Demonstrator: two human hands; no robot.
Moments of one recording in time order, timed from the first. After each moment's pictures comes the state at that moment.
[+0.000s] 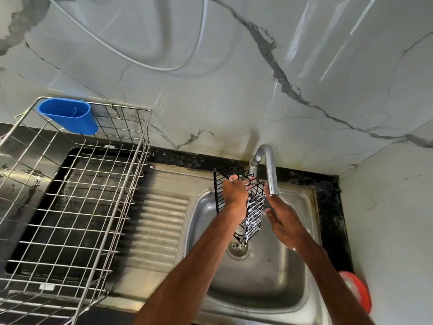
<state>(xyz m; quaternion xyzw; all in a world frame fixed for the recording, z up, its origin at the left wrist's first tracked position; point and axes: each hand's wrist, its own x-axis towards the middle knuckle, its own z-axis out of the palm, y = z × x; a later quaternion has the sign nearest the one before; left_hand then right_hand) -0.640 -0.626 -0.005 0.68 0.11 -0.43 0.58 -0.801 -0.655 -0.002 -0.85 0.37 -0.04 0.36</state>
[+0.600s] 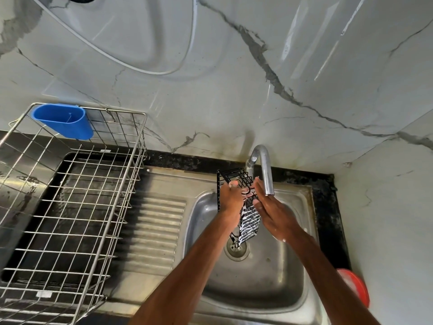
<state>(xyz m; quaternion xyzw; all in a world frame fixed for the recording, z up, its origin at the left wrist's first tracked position) -0.647 -0.605 0.011 0.69 0.04 -0.45 0.57 -0.780 -0.655 0.019 -0.89 0.33 0.04 0.32</state>
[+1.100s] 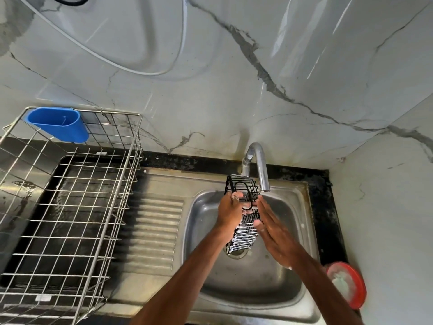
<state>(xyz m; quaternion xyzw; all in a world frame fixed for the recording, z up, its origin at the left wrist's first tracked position) -0.667 -0.568 0.000 0.69 -0.09 -0.47 0.54 -0.829 -0.614 -0.006 -0.86 0.32 -0.01 0.38</state>
